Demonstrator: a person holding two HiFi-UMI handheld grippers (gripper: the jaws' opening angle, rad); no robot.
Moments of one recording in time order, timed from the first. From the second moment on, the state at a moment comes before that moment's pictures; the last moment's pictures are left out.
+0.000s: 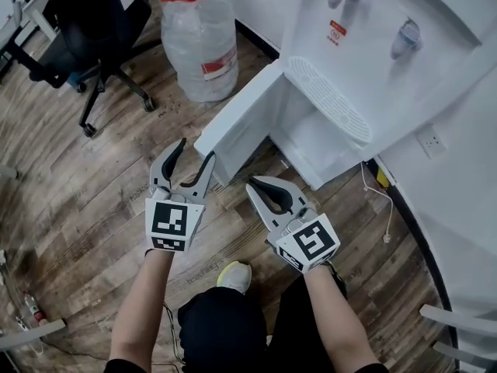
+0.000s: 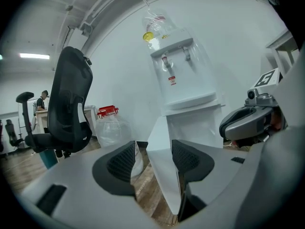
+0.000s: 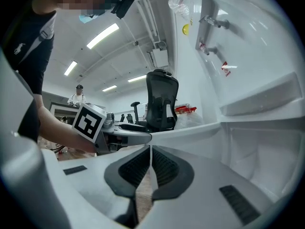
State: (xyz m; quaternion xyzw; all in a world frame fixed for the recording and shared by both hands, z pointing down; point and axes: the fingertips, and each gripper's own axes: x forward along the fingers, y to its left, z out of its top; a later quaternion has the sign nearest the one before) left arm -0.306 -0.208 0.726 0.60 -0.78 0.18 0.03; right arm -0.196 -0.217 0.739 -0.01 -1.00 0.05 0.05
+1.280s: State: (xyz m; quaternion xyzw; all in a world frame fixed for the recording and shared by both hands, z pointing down) left arm -0.387 -0.211 0.731 0.57 -0.80 0.18 0.04; right arm -0.257 -0.220 0.740 -0.03 -1.00 0.06 0.05
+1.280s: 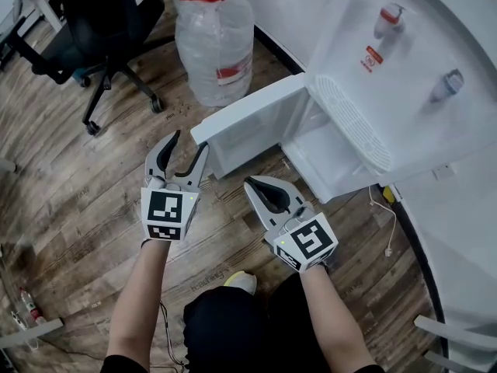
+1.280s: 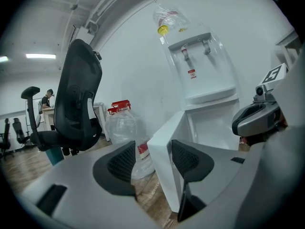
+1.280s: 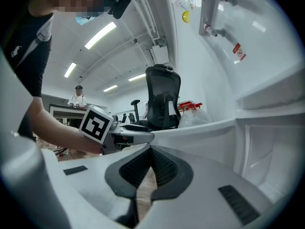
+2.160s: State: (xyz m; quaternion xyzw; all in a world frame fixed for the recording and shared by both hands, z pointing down) left arm -0.445 -0.231 0.732 0.55 -0.81 0.21 0.04; right arm -0.277 -0.227 0.748 -0.03 -1.00 0.07 0.05
